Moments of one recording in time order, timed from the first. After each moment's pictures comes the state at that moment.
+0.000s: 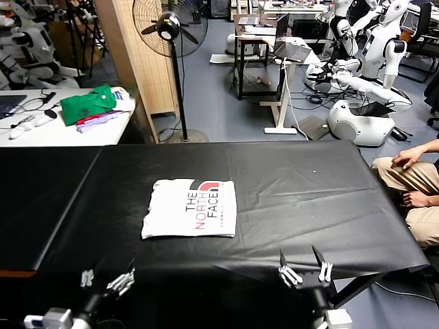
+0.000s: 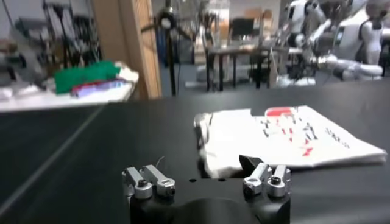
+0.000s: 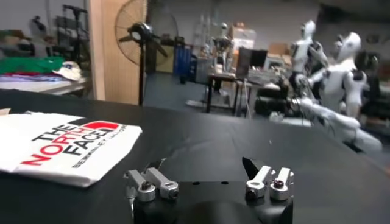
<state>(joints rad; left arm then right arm) 2.00 -1.06 -0.71 -2.30 -0.51 0.20 -0.17 -1.86 1.24 0.39 2.32 0.13 -0.21 0.30</state>
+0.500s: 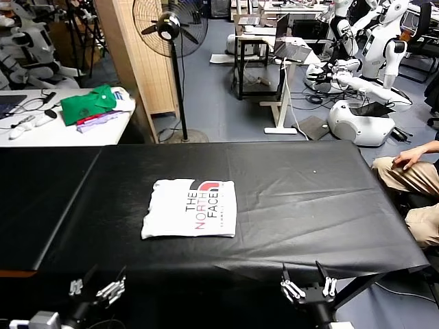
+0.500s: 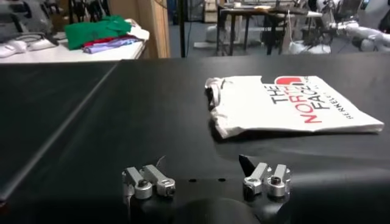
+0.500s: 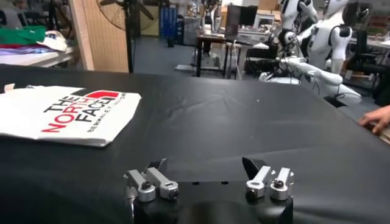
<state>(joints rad) 2.06 -1.08 -0.79 -2.35 -0.55 0.27 -0.16 -1.94 1.24 0.38 2.39 0.14 -0.26 0.33</state>
